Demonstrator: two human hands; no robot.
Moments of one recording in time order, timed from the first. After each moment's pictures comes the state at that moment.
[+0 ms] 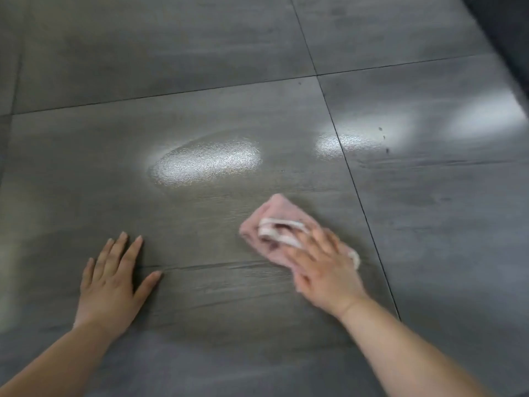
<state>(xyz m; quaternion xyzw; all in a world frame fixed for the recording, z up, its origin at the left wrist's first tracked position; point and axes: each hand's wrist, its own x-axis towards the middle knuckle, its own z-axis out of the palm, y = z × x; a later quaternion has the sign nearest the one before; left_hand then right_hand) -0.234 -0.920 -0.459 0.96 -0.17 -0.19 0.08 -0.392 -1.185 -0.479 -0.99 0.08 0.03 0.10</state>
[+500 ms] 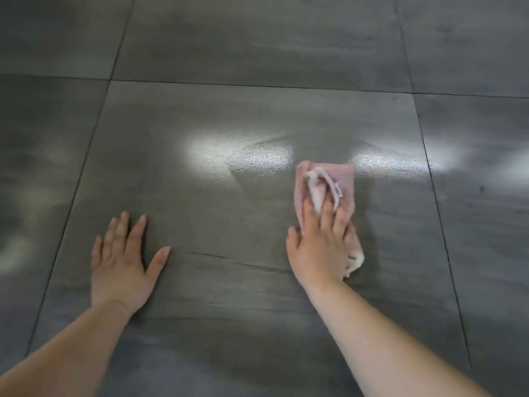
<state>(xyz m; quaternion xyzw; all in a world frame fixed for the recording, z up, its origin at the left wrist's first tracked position) -0.203 -0.853 -0.475 0.99 -0.05 -0.11 0.09 -0.274 -1.098 -0.468 -0.94 0.30 0.04 0.13</state>
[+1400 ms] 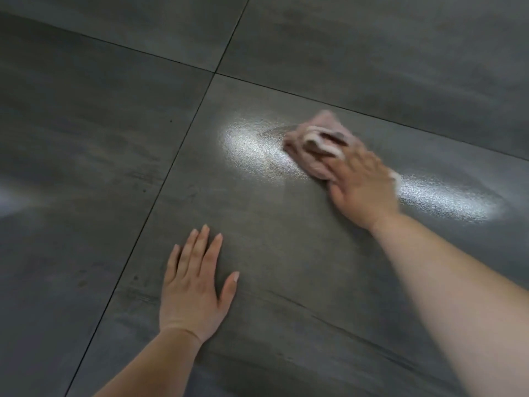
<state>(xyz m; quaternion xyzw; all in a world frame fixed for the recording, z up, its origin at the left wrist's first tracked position) -0.192 -0.837 -0.484 0.98 -0.06 -0.13 0.10 -0.092 -1.101 -0.474 -1.00 -0.05 0.03 0.07</state>
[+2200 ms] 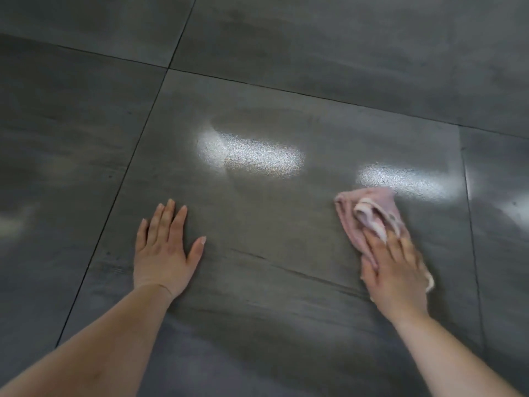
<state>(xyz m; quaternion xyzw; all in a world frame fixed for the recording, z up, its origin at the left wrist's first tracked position) -0.199 -0.842 -0.481 0.99 -0.08 -0.06 0.10 -0.311 -1.147 -0.474 -0.98 0.17 0.03 0.08</state>
